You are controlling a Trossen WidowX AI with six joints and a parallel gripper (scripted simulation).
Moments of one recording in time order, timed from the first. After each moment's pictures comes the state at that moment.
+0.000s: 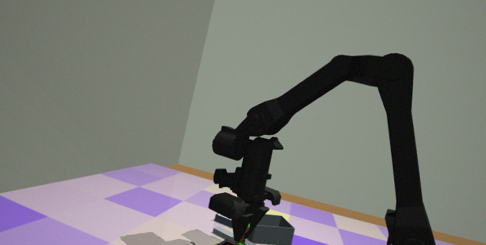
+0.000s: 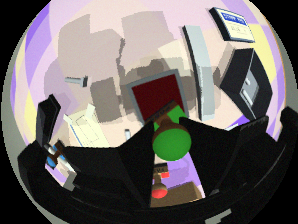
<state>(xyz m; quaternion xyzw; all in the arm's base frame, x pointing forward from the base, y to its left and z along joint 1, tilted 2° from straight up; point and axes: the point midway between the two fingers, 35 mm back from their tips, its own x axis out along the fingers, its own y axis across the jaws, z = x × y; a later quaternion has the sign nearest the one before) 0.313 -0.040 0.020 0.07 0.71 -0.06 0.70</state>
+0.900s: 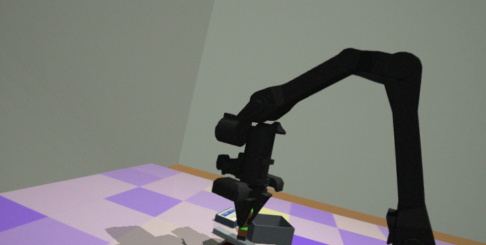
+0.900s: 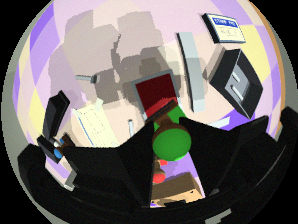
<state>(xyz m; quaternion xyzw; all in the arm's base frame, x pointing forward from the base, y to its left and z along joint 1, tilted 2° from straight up) 0.313 -0.042 0.051 0.07 0.71 -0.06 0.70</state>
